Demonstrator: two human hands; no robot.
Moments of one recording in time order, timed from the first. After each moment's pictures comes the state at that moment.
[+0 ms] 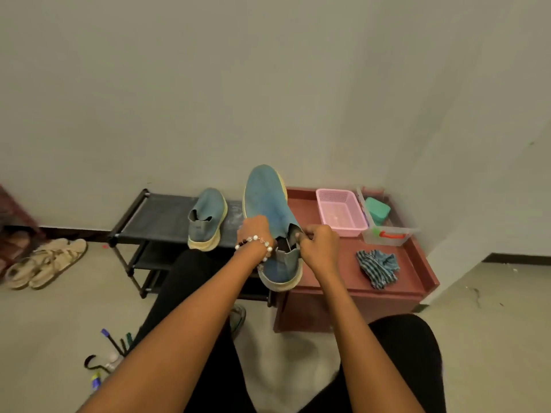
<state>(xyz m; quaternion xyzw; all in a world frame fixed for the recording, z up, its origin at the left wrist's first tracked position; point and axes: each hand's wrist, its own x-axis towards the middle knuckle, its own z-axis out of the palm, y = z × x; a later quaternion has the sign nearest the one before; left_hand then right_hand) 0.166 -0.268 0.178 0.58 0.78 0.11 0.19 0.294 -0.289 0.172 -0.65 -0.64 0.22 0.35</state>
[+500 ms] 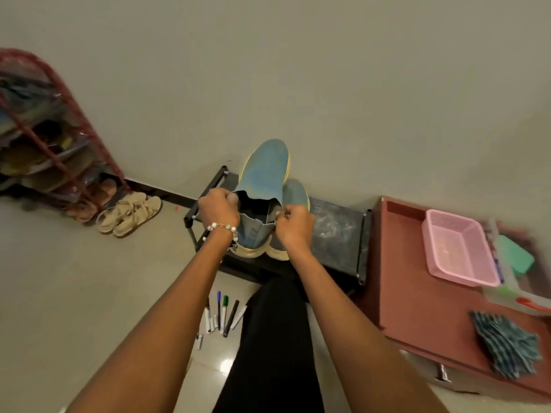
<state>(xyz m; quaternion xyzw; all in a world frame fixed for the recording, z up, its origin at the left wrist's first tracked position) -0.096 -0.205 0.153 0.31 0.87 0.36 0.11 0.023 -0.168 0.125 -0.62 -0.62 0.39 0.28</state>
